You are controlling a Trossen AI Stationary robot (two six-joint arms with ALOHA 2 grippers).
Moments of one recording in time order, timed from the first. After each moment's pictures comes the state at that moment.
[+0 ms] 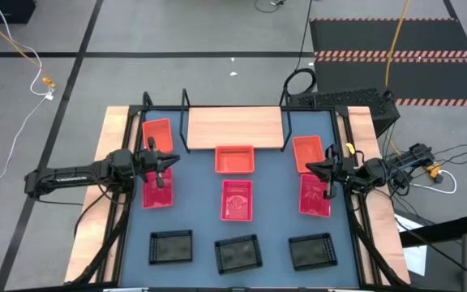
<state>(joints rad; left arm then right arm) 0.17 0.17 0.01 0.06 -0.11 0.15 0.39 0.03 0.02 0.27 0.55 -0.07</state>
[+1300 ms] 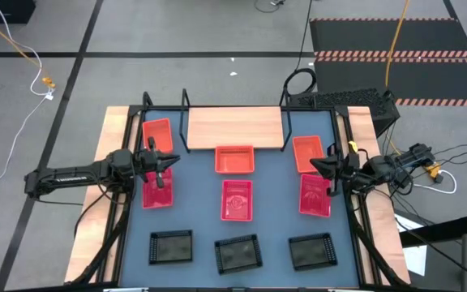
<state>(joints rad) 0.17 0.17 0.01 0.06 -0.11 0.15 0.39 0.03 0.02 0.39 0.55 -0.07</state>
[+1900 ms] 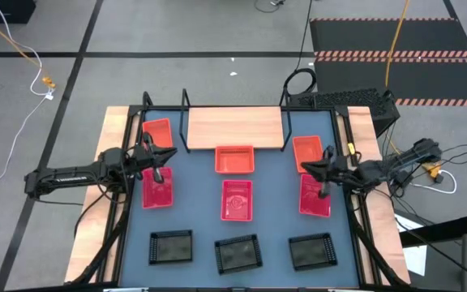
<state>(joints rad) 0.17 0.17 0.01 0.28 -0.14 0.15 0.39 0.21 0.03 0.30 0.65 0.11</state>
